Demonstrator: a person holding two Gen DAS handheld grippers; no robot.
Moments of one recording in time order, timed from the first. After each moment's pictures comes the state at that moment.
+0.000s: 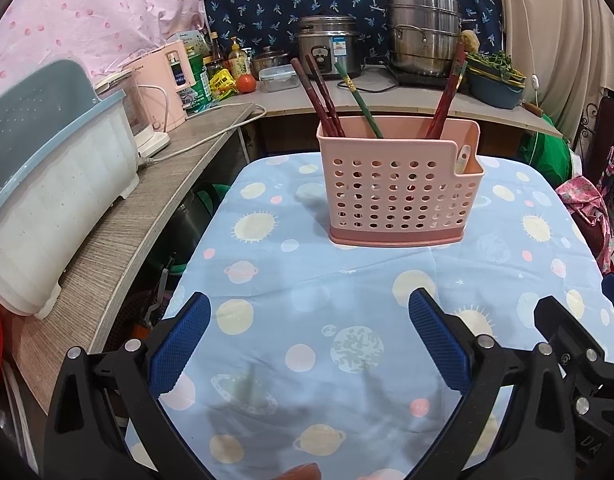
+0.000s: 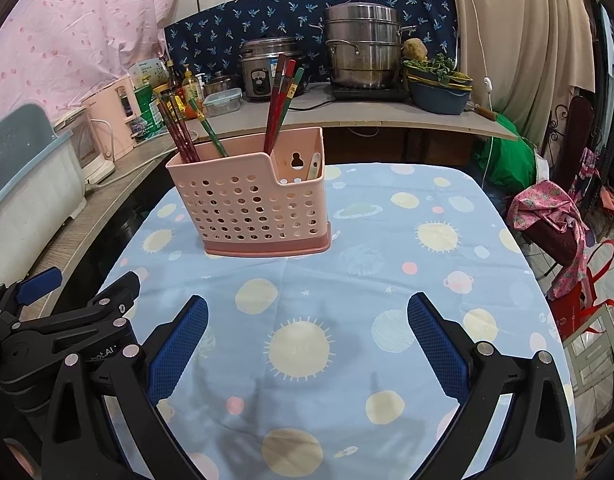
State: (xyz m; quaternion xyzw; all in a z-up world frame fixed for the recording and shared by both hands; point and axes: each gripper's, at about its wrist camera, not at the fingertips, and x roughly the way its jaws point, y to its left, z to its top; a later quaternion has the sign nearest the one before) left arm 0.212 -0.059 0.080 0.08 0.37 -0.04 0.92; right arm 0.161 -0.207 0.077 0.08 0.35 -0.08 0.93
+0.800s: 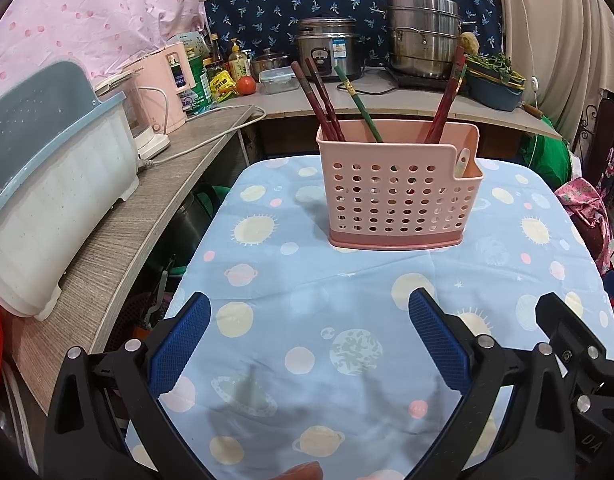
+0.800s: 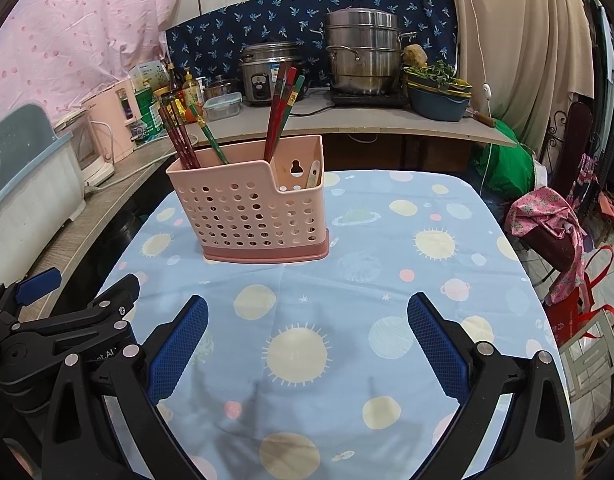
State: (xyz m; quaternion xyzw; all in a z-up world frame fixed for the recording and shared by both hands) left arm 0.213 -0.060 0.082 0.08 0.37 -0.04 0.93; right arm 0.161 -0.211 0.084 0.08 0.34 -0.08 0.93
